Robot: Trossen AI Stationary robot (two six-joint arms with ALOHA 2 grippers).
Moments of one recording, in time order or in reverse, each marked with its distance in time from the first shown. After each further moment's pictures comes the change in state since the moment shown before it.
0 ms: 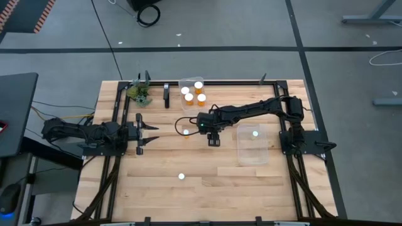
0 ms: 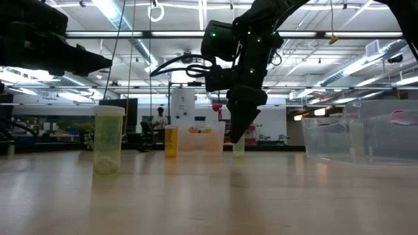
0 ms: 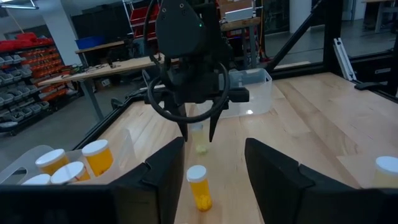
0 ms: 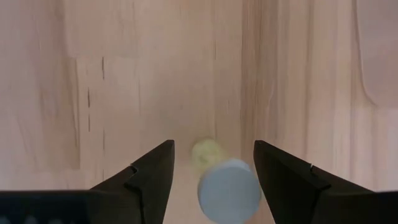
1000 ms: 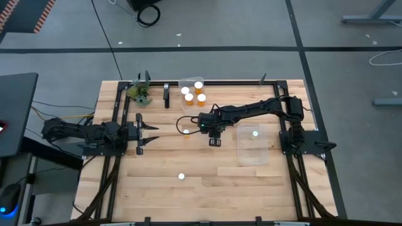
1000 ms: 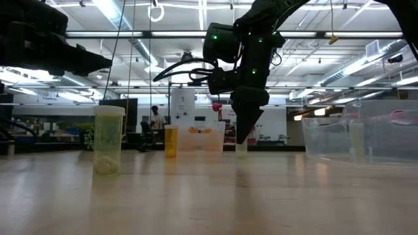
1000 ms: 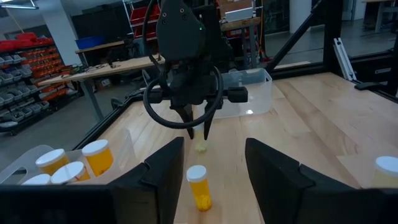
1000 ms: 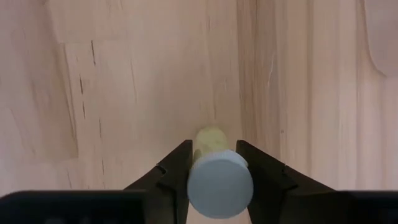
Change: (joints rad) left arm 0.000 0.000 0.000 0.000 0.000 0.000; right arm 0.000 -0.001 -0.001 -0.049 0.000 0.067
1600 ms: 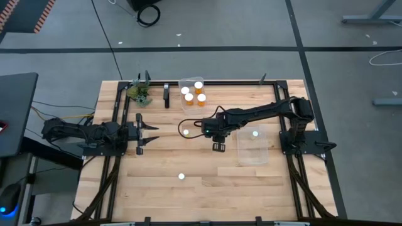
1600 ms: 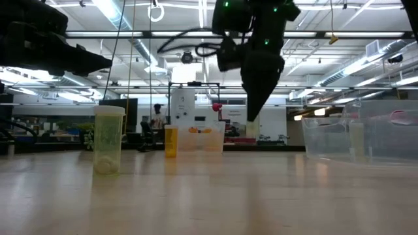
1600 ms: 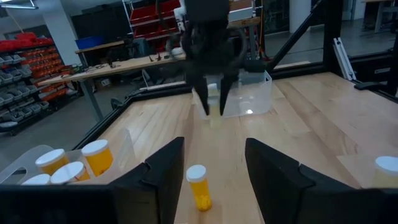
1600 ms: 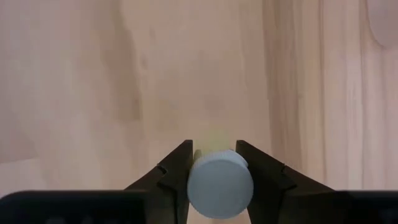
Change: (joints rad) left arm 0.000 0.000 0.000 -0.001 0.000 0.000; right arm 0.088 -0.101 0.009 -0.125 0.000 0.127
